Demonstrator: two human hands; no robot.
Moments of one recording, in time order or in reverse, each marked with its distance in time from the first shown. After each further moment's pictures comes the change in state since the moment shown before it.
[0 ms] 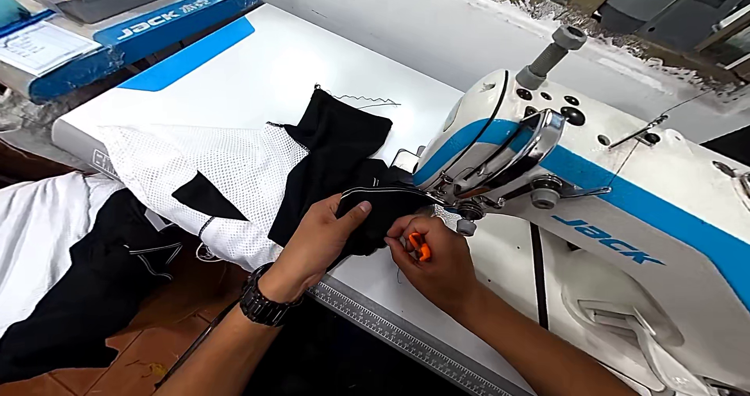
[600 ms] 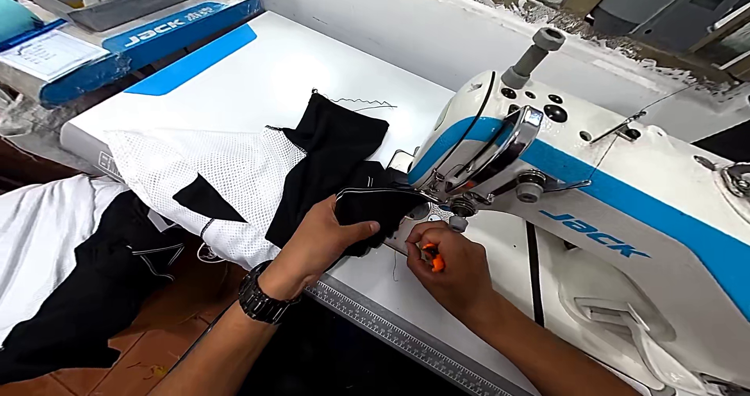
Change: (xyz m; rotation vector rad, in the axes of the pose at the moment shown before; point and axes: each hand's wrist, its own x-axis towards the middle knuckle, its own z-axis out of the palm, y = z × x) left_hand -0.003 0.003 0.003 0.097 -0.020 -0.013; right_hand -0.019 0.013 -0.017 -0.180 0.059 -0.086
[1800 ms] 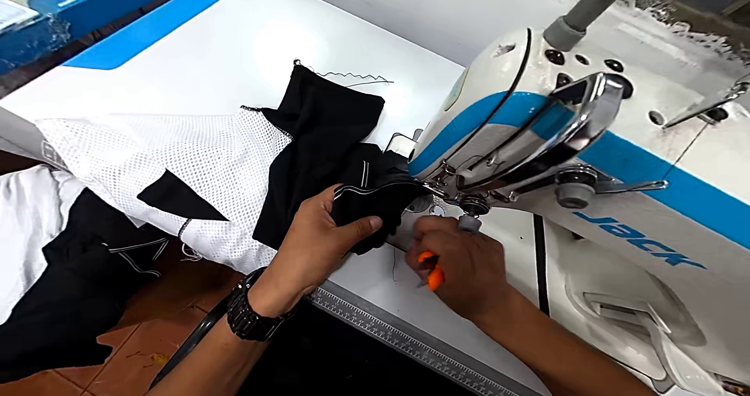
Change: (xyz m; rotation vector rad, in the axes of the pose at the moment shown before) left_hand 0.005 -0.013 0.002 0.082 0.012 0.196; right_hand 0.010 -0.001 -0.009 -0.118 -0.015 -0.189
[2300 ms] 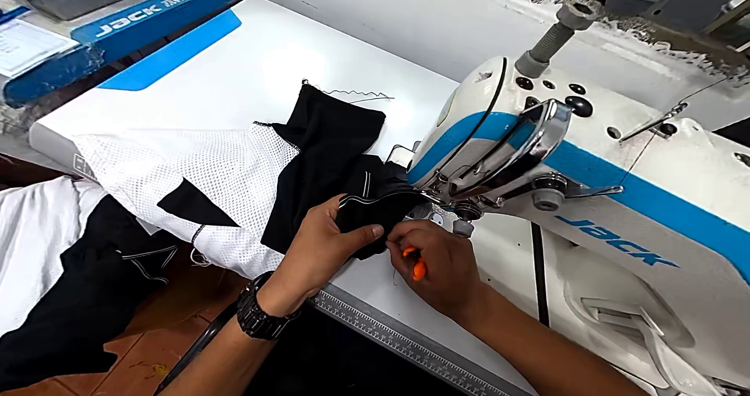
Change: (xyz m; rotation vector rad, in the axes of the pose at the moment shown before) left_hand 0.001 0.000 0.001 -0.020 -0.003 -0.001; right_hand 0.005 -0.006 0.022 0.179 0.031 0.021
